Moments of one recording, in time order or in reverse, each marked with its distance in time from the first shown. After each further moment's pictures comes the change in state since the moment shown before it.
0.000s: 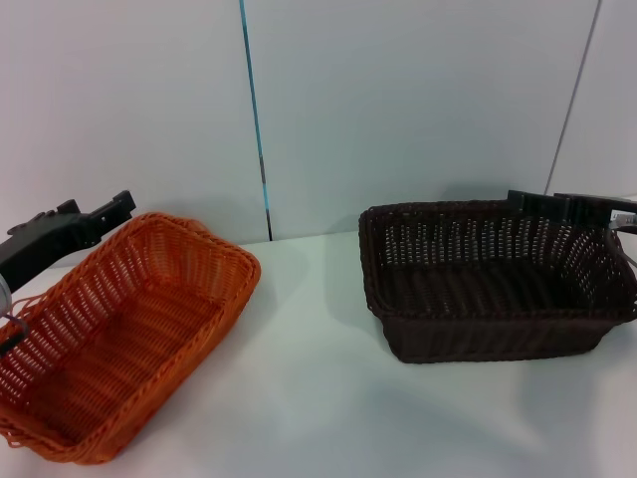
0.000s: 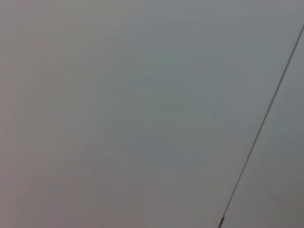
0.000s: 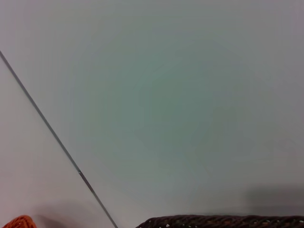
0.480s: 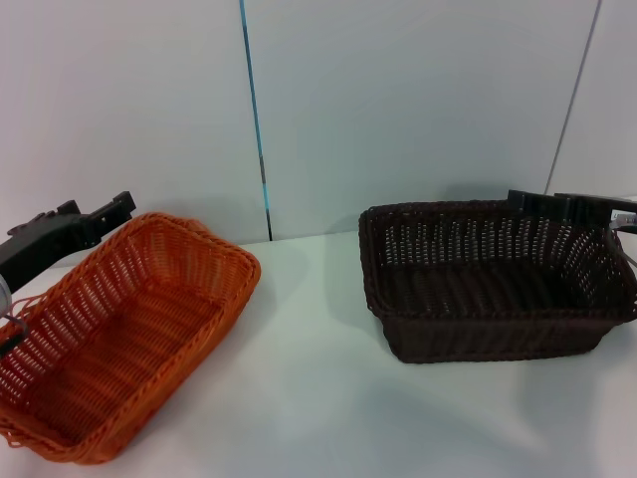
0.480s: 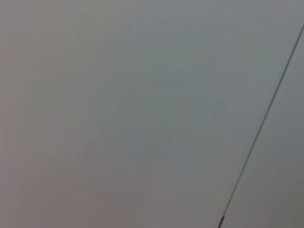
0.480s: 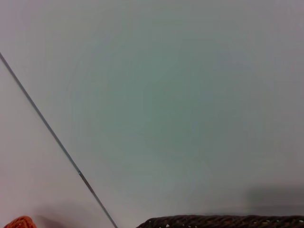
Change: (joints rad) left arm 0.000 0.001 0.001 0.001 0.000 0.000 0.000; right arm 0.000 0.000 0.002 0.000 0.000 0.001 0.003
